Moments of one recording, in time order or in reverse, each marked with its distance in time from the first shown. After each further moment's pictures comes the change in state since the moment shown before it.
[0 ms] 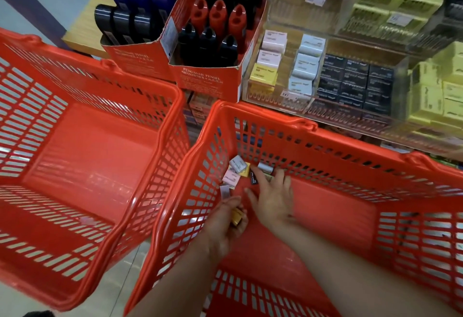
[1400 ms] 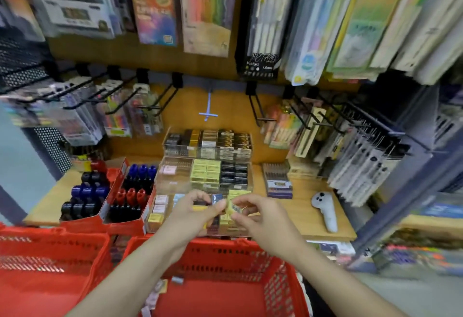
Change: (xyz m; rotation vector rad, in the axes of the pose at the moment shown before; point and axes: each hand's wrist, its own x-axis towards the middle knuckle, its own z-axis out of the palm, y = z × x) left_hand -0.287 0.047 0.207 0.924 -0.466 0.815; right_hand -0.142 0.051 -0.395 0.598 0.314 -0.147
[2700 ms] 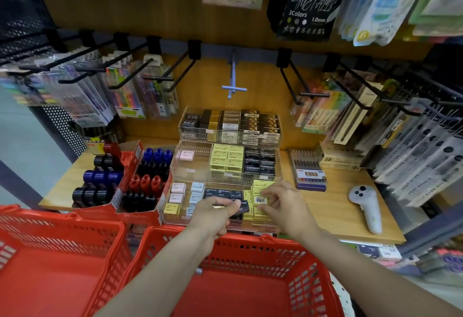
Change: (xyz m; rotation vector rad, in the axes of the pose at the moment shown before) left_hand 0.066 -0.052 0.006 -0.078 0.159 -0.286; right_hand 0.079 0.092 0.045 -0.253 0.059 -0.025
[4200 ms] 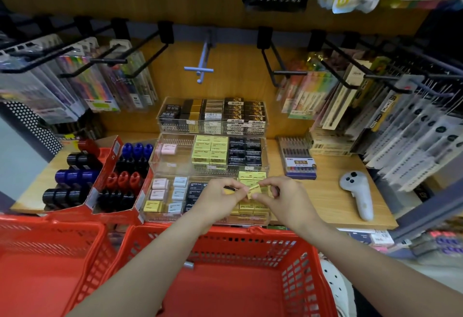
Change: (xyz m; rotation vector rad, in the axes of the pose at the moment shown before) left_hand 0.030 0.006 0.037 0.409 -0.219 0.315; right_hand -0.007 0.014 -0.016 0.094 0.103 0.049
